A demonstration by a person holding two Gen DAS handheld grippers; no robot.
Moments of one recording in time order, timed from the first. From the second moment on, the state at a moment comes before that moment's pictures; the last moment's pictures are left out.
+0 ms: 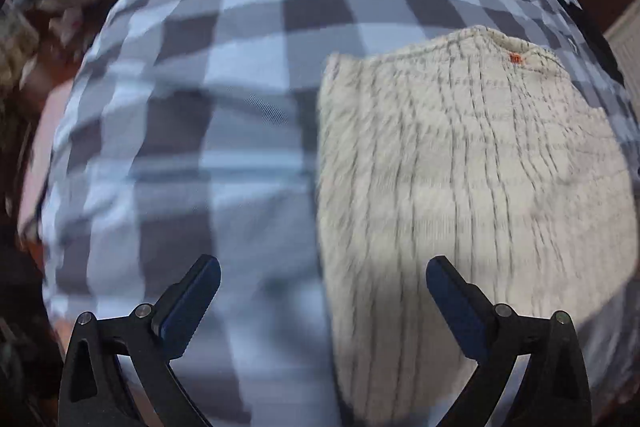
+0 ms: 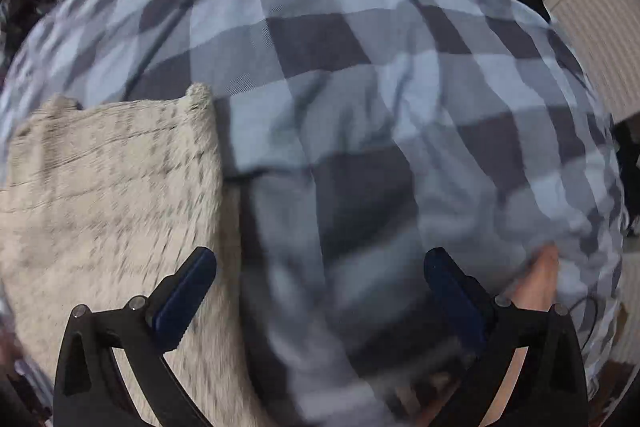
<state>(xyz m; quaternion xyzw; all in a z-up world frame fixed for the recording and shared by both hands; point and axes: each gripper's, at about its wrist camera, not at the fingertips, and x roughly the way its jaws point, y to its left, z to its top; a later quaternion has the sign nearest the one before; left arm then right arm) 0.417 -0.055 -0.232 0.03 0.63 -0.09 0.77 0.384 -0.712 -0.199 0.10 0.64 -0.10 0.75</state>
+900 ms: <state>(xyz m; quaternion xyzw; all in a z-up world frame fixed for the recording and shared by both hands) 0.304 -0.104 -0.271 0.17 0.64 -0.04 0.75 0.304 -0.637 -0.251 0.22 0.76 -0.02 0.61</state>
